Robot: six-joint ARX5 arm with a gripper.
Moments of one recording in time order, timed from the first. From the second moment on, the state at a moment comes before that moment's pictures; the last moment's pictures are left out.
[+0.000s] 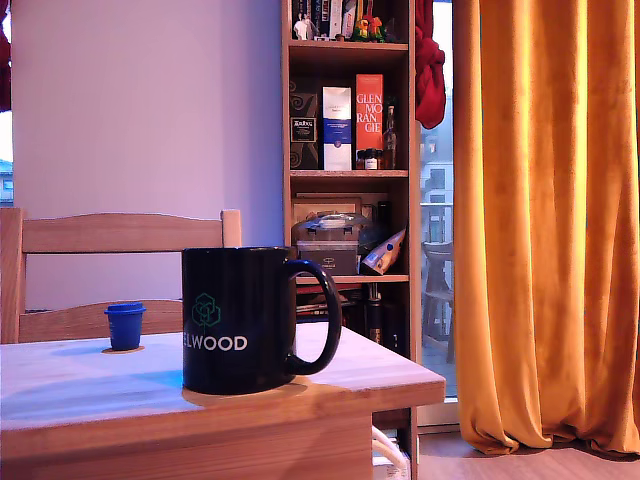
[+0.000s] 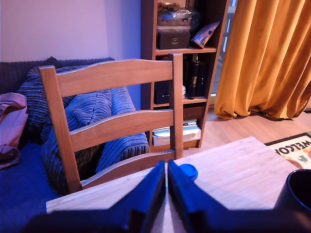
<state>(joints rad) -0.05 0.30 0.39 -0.27 0.15 -0.10</state>
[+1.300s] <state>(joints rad) -0.13 0.65 0.36 0.11 0.24 -0.10</state>
